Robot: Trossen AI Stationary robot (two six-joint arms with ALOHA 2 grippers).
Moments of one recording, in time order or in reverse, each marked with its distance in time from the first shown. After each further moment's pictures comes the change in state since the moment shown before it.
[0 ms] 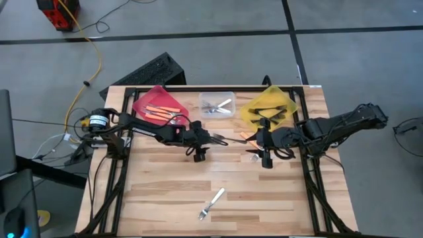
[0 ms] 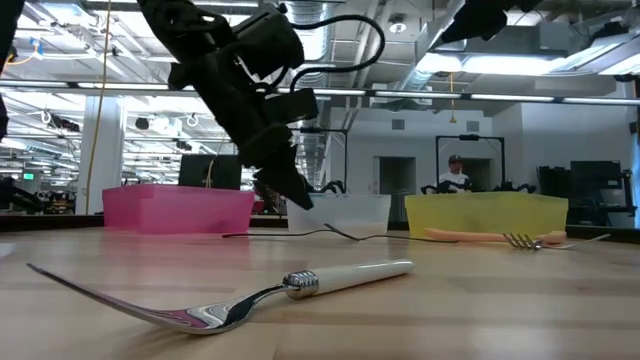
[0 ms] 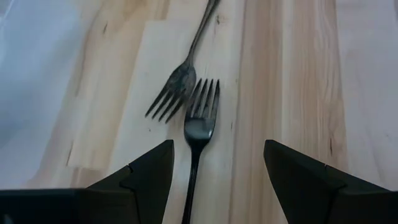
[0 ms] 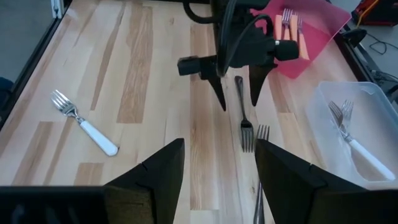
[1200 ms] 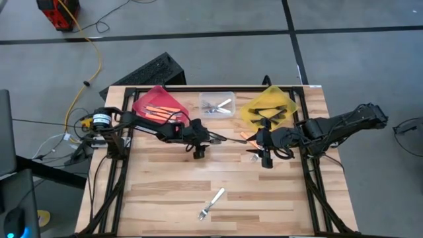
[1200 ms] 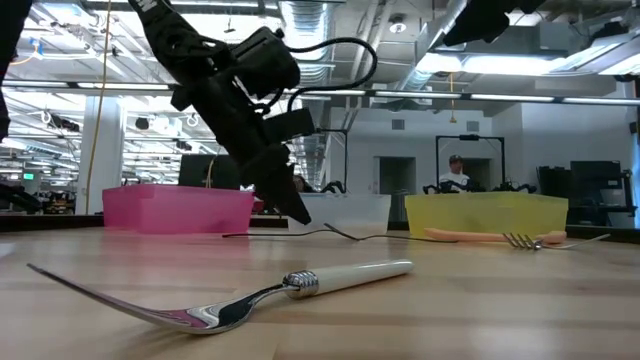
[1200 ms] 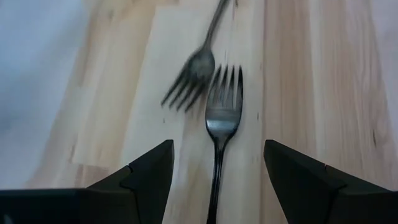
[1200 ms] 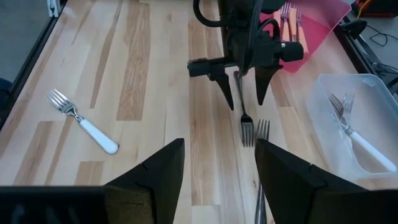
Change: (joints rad) left arm 0.062 0.026 -0.059 0.115 0.053 0.059; right arm -0.001 0.000 0.000 -0.016 0.001 0.027
